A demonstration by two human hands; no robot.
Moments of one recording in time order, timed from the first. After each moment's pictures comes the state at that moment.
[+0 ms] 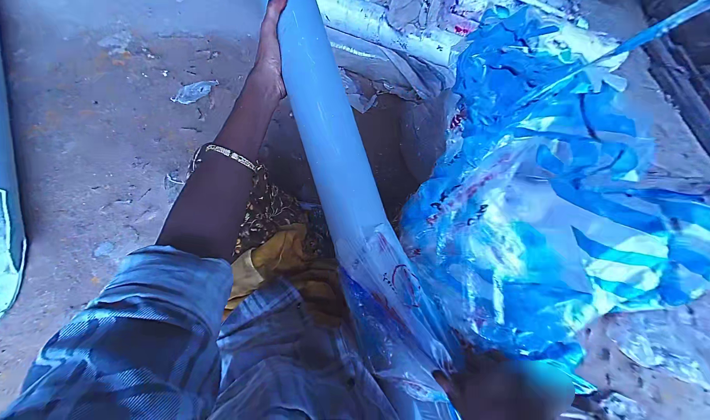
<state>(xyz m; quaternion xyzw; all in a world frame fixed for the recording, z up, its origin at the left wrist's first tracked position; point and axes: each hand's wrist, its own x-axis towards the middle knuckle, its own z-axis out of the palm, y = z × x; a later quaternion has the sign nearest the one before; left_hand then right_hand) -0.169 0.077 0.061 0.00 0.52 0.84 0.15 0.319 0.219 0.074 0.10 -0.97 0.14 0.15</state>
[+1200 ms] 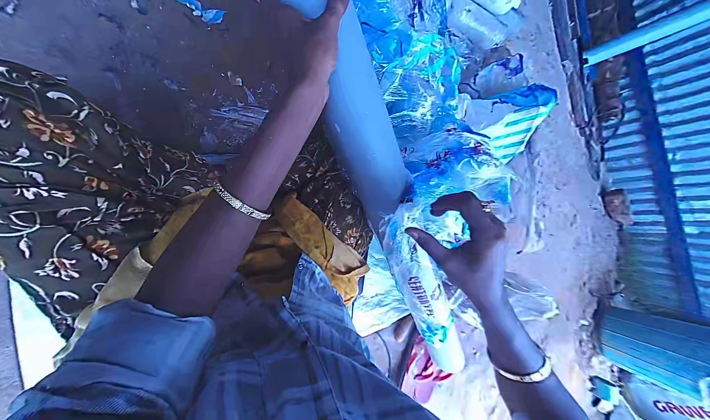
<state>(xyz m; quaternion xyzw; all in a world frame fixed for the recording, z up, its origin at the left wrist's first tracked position) -0.013 0.219 0.021 -0.01 0.68 0.72 0.15 0.289 0.269 0.057 -0.14 -0.96 0.16 0.19</state>
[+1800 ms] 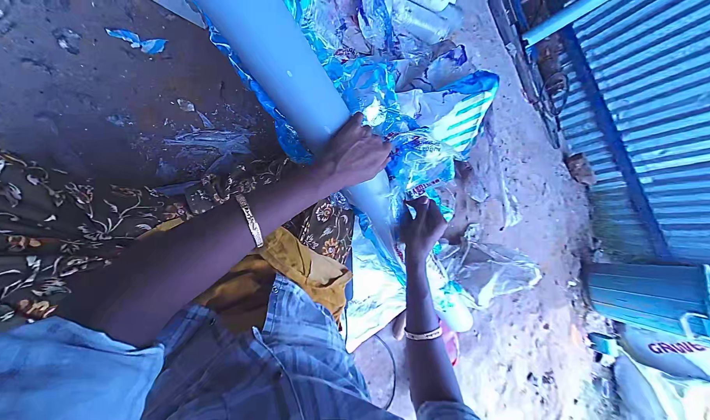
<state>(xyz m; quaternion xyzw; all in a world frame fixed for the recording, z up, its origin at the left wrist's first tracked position) 0.096 0.266 0.005 0.73 0.67 0.13 0.08 0.319 0.308 -0.050 -0.46 -0.77 0.23 0.37</state>
